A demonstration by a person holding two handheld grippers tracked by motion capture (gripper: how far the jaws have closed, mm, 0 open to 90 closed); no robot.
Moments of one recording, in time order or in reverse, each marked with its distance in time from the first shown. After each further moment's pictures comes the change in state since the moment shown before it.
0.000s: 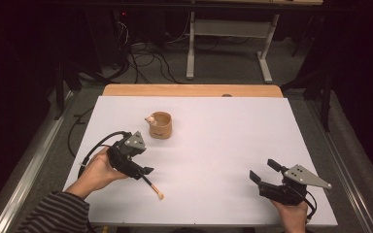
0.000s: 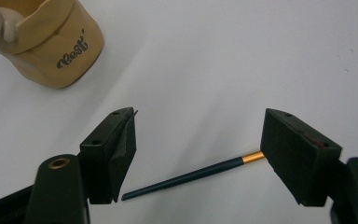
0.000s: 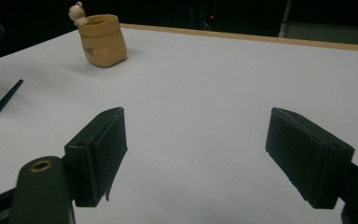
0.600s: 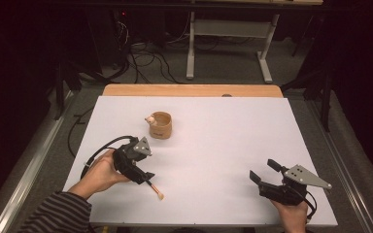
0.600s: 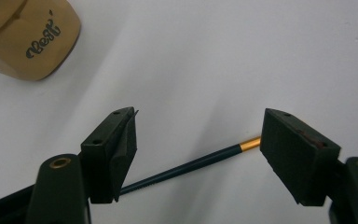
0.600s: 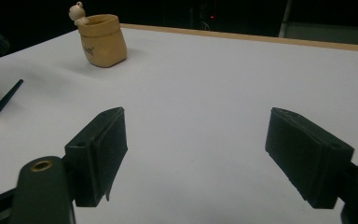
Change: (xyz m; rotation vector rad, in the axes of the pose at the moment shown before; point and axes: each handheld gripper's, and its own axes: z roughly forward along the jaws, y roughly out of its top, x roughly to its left) left arm -0.008 0.002 0.015 0.093 -0.007 0.064; right arm 0.000 0.000 0.000 -0.003 0.002 -0.007
